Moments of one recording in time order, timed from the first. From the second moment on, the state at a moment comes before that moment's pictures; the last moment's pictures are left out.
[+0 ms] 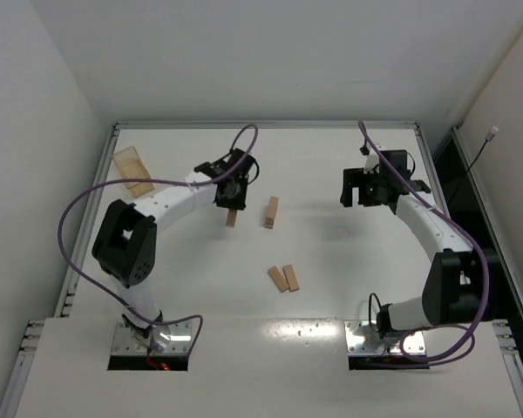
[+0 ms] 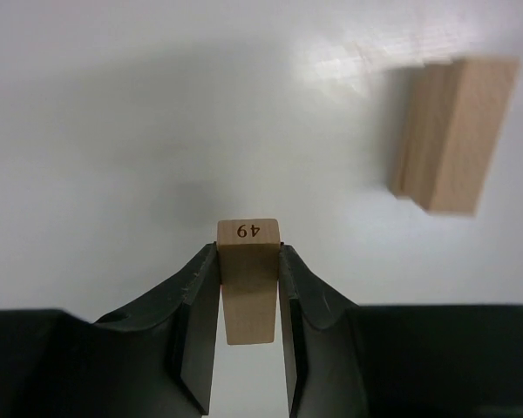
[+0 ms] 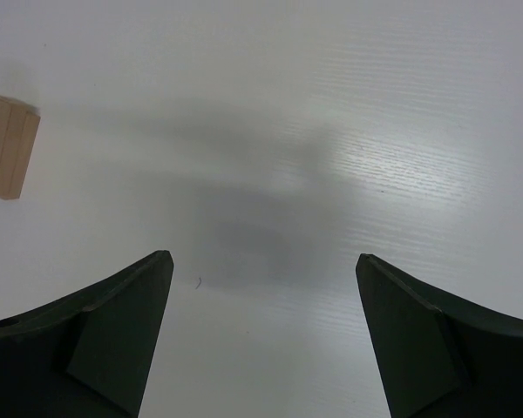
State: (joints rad) left arm -0.61 1.74 1.33 -0.65 -0.24 -0.40; right arm 0.03 1.42 0.96 -0.39 -0.17 -0.01
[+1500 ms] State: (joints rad) left arm -0.50 1.73 1.05 -0.31 -0.23 -0.38; right arm 0.03 1.42 0.96 -0.38 -0.17 -0.01
